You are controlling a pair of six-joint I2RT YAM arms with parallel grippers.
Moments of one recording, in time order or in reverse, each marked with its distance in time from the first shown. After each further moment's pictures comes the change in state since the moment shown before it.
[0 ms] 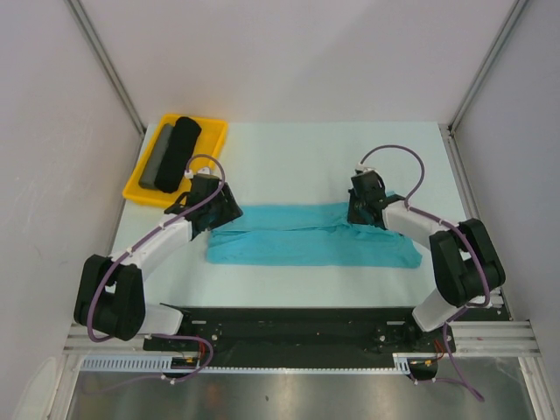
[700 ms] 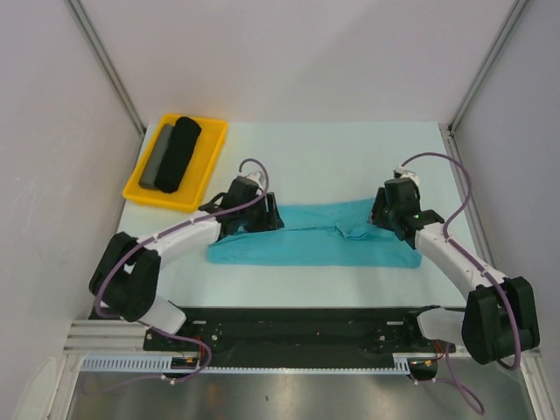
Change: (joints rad) left arm -0.231 0.123 0.051 0.087 0.174 0.066; right arm -0.050 -0.385 -0.142 -0.138 0.059 0.076
